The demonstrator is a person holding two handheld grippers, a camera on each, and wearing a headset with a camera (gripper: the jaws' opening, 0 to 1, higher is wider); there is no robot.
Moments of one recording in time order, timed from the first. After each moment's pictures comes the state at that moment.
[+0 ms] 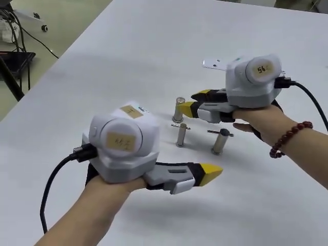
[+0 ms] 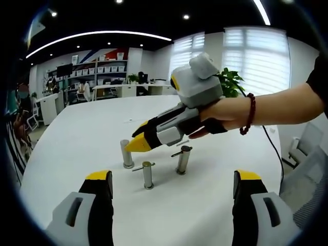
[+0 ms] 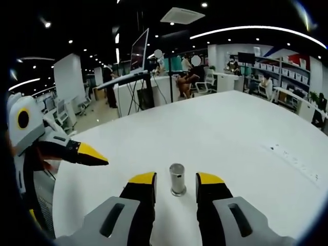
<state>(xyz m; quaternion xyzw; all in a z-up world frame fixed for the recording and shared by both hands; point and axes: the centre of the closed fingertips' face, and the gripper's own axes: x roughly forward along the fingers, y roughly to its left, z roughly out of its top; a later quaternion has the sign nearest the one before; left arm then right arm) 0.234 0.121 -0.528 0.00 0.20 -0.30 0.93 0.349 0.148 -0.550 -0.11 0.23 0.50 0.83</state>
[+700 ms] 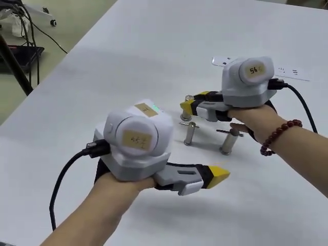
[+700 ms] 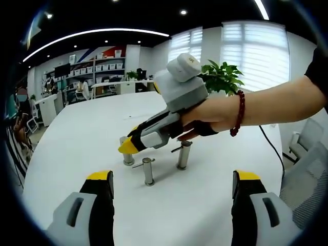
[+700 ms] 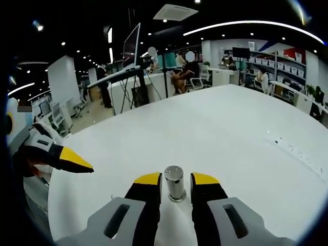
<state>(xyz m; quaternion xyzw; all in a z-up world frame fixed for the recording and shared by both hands) 0.233 0.122 -0.534 0.02 0.22 -0.31 0.93 0.357 0.162 -0.569 -0.11 0.26 0.48 0.83</state>
